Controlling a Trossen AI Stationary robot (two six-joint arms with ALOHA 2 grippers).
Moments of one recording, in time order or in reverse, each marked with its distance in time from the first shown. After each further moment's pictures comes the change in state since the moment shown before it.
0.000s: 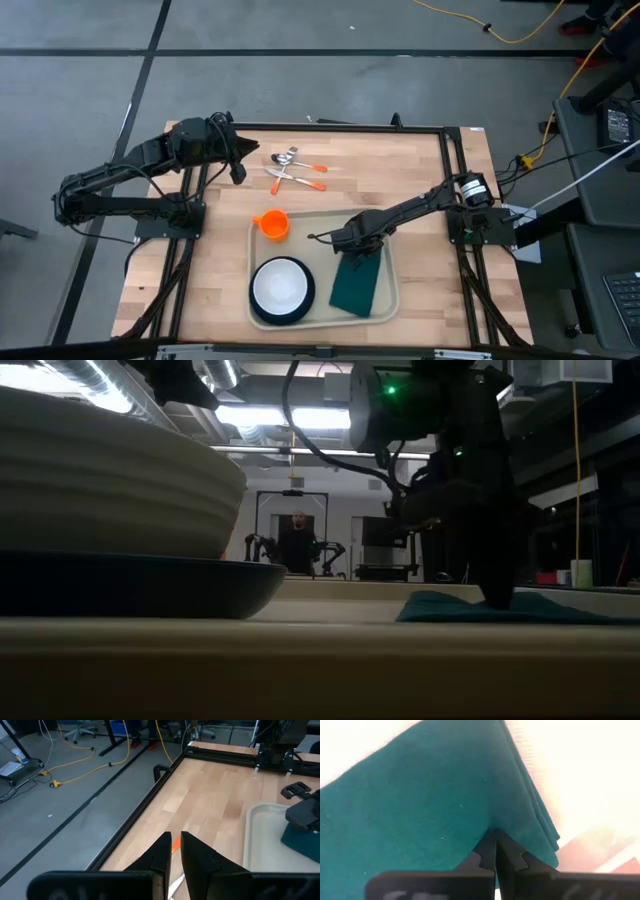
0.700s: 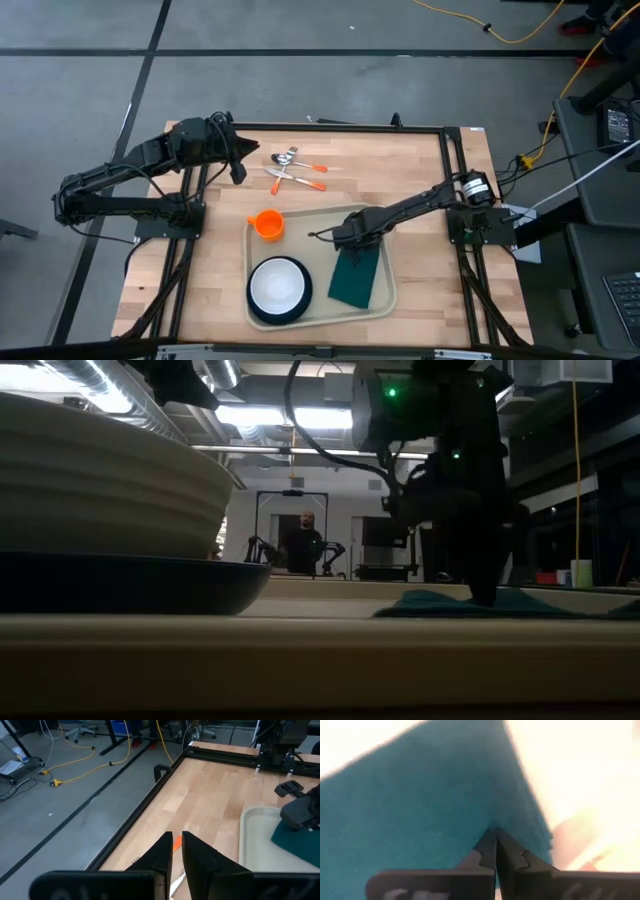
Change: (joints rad) left arm 0.000 0.000 0.000 0.000 0.002 -0.013; right arm -0.013 -0.033 -0.008 -0.009 0.082 -0.050
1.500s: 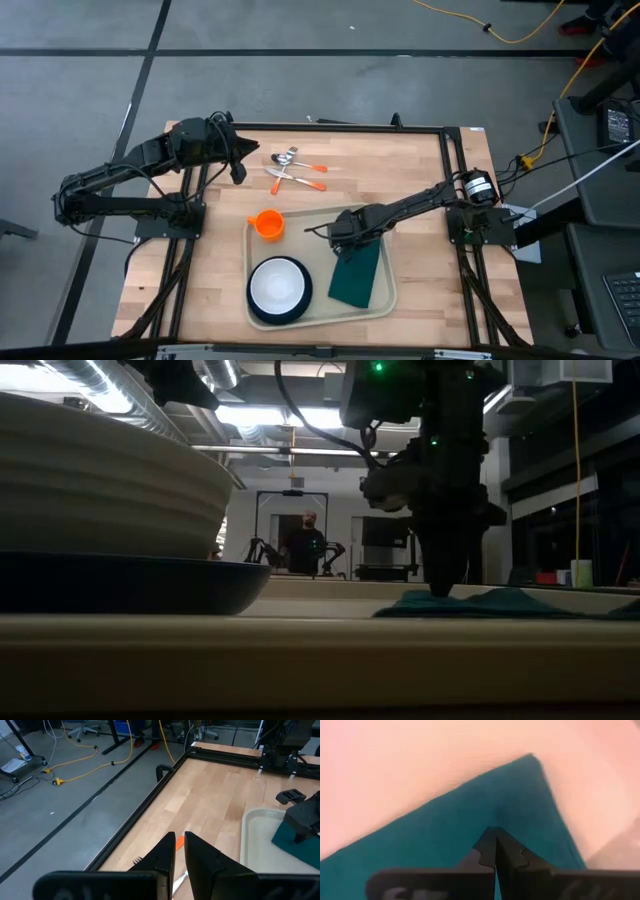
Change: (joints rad) left arm 0.000 0.000 0.000 -0.001 0.001 -0.014; right arm -0.010 -0.023 0.005 0.145 0.029 0.003
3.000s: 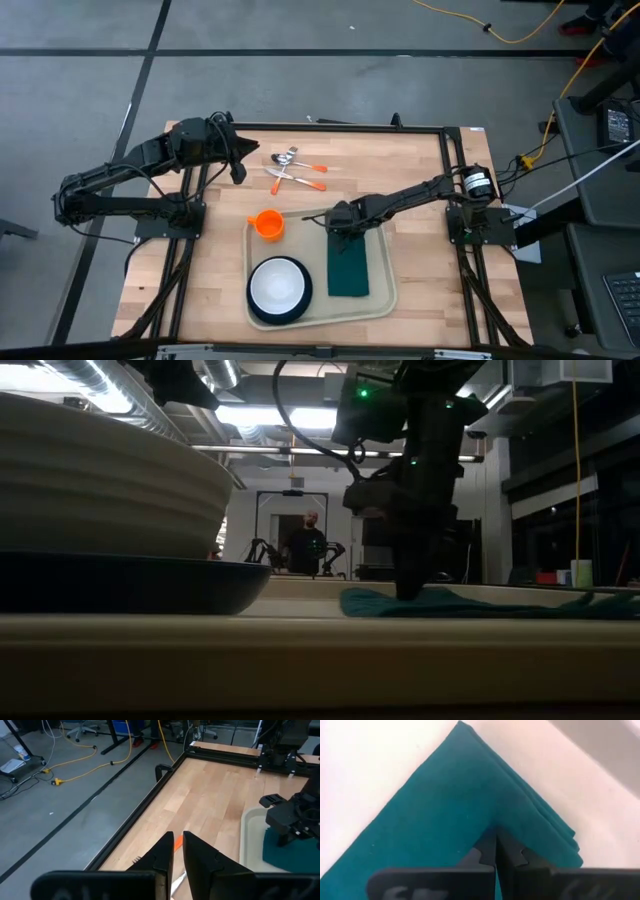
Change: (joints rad) left arm 0.000 0.000 0.000 0.000 -0.003 0.006; right arm -0.077 -0.003 -0.056 0.159 0.009 -0.095
